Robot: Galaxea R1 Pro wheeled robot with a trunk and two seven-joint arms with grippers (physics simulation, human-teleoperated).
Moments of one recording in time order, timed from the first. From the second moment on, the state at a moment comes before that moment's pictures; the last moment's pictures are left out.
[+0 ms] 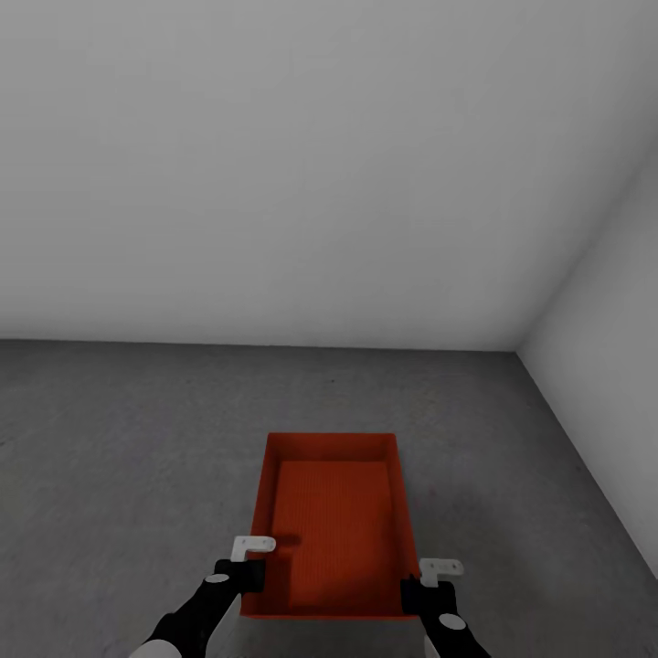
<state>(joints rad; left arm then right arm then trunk) -0.52 -0.11 0.01 -0.37 -0.05 0.12 0.09 -0.40 0.11 -0.06 -0.45 0.09 -0.05 -0.13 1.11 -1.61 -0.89</state>
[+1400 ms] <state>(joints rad) -0.52 -0.11 0.01 -0.37 -0.05 0.12 0.09 -0.40 0.11 -0.06 -0.45 0.09 -0.05 -0.13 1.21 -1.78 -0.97</state>
